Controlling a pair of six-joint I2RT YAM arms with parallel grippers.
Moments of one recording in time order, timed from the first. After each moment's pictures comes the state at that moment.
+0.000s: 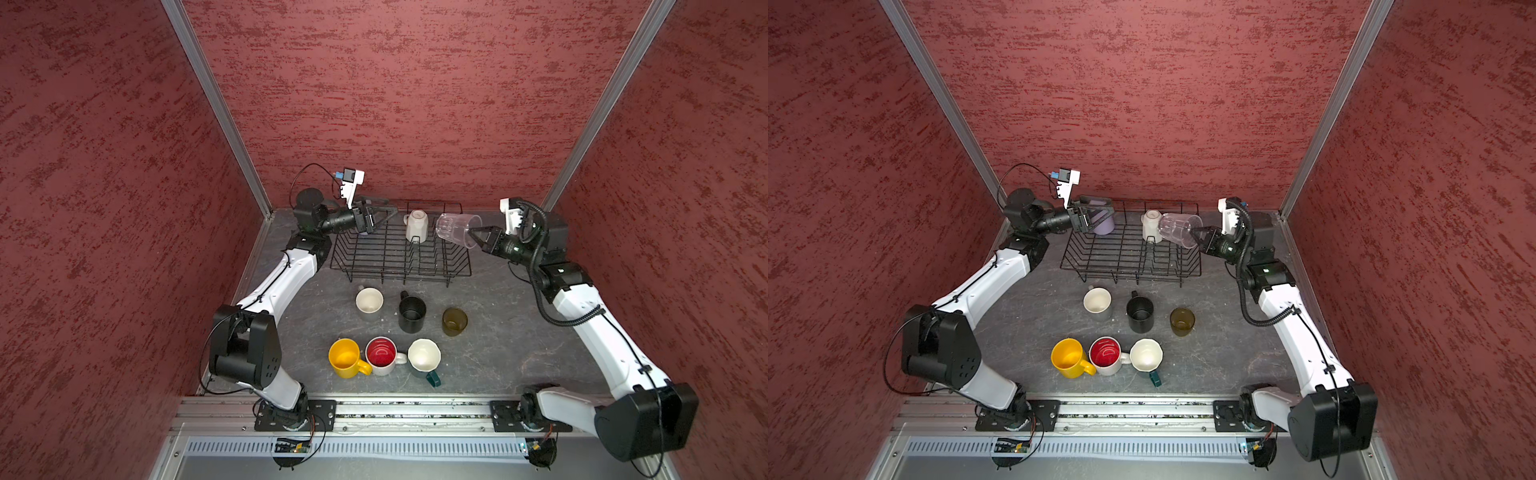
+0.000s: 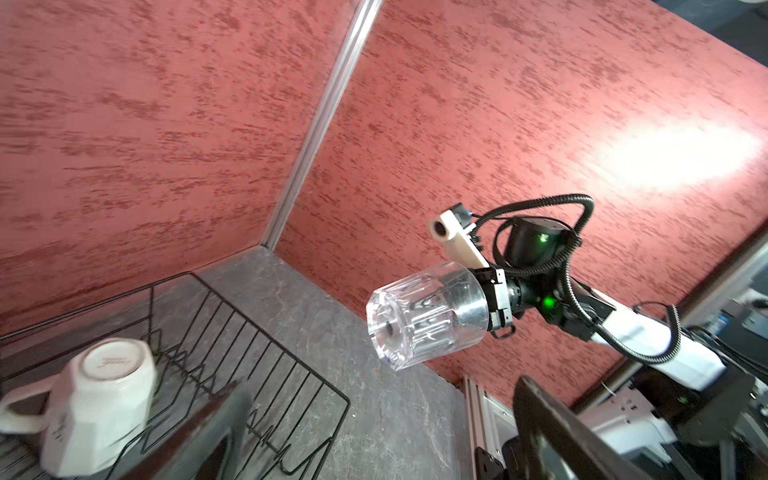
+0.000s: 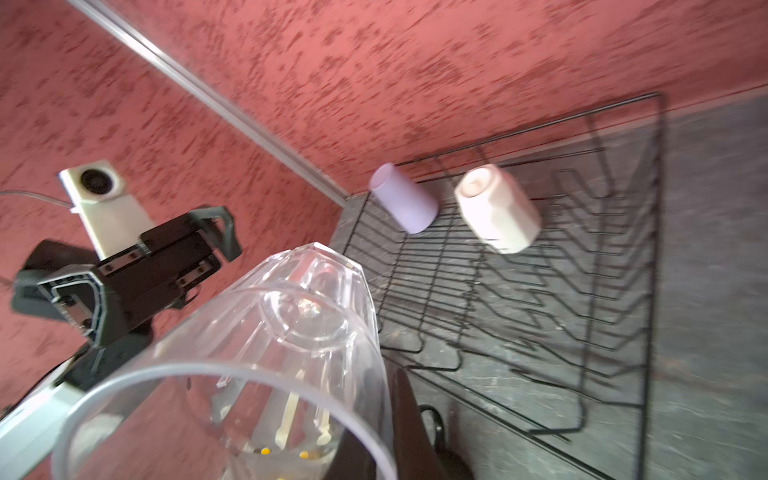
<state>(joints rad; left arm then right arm) -0.23 1.60 1.28 0.52 1.09 -0.67 0.18 1.22 1.12 -0.19 -0.62 0.62</state>
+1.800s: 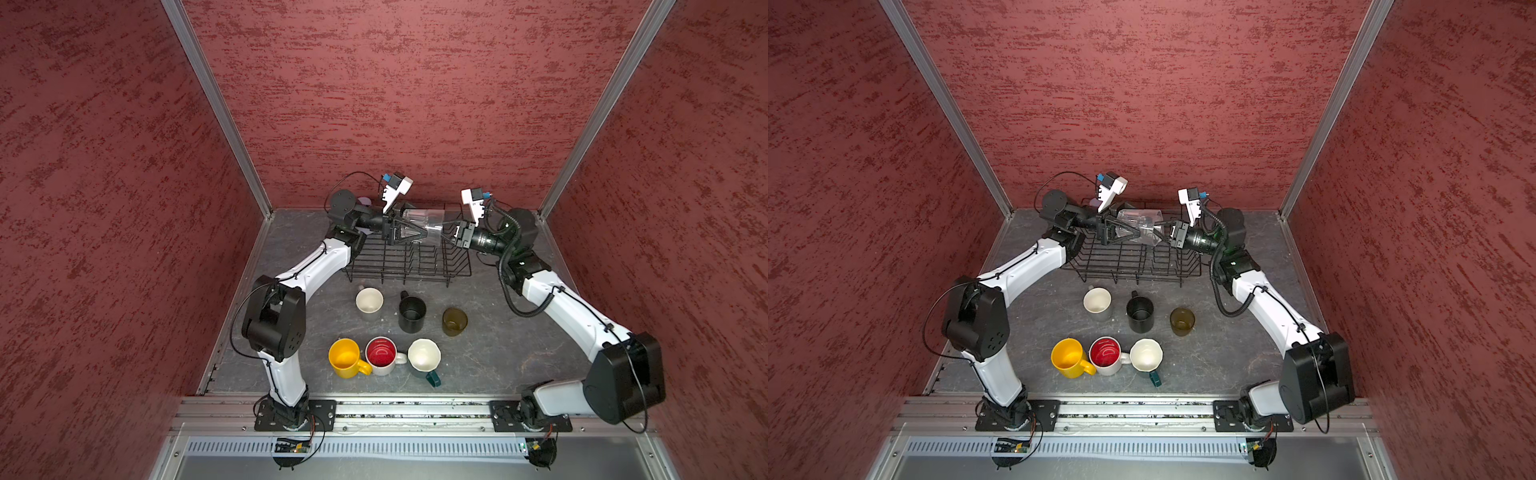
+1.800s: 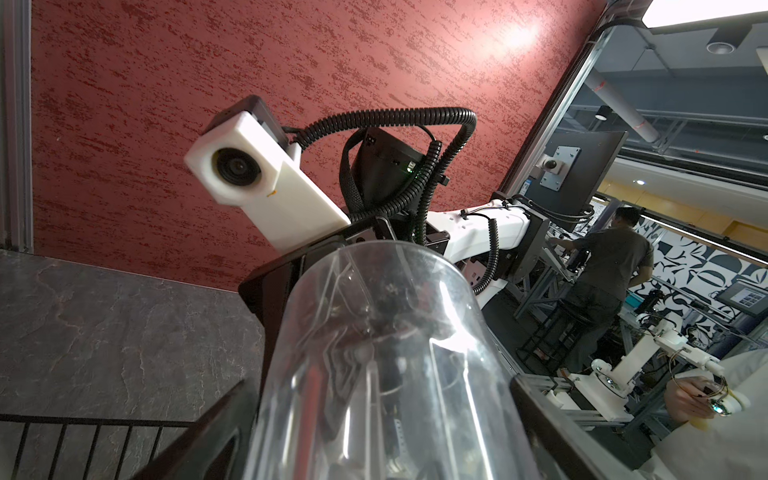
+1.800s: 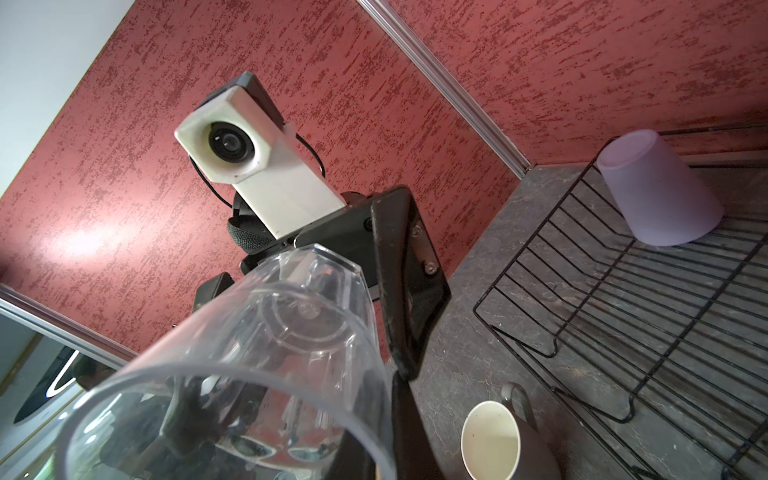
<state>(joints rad) -0.41 1.81 1.47 0.88 1.41 -0.94 0.33 1.41 1.11 0.40 -0.92 0.93</state>
